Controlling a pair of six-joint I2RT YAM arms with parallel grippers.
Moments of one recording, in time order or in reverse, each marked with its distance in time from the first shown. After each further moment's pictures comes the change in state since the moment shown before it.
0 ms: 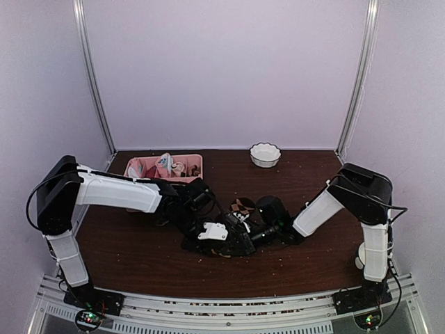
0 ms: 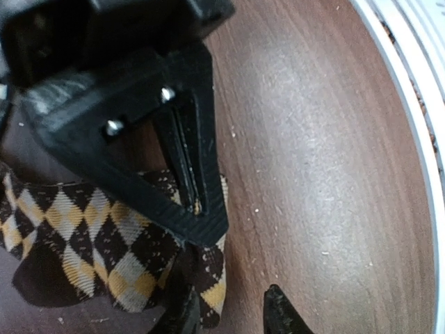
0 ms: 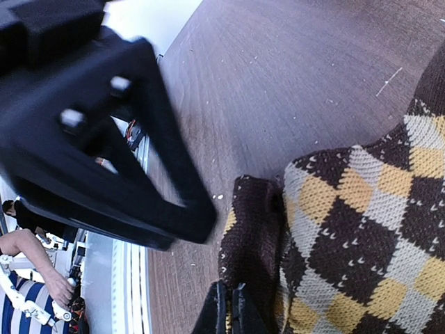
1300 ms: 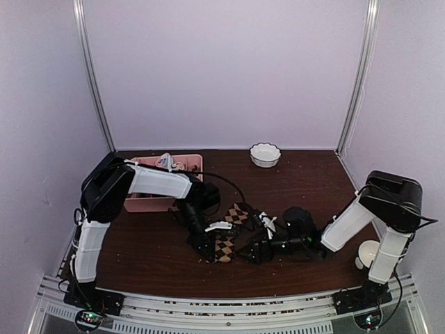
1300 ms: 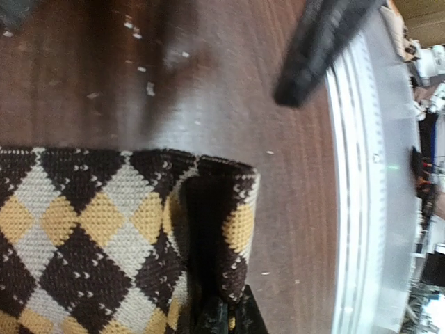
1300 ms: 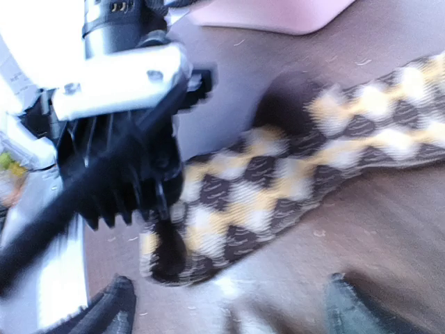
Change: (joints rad) left arm 0.118 0.410 0.385 -0.510 0.397 -0.070; right arm 0.031 -0.263 -0.365 0.227 0.455 -0.089
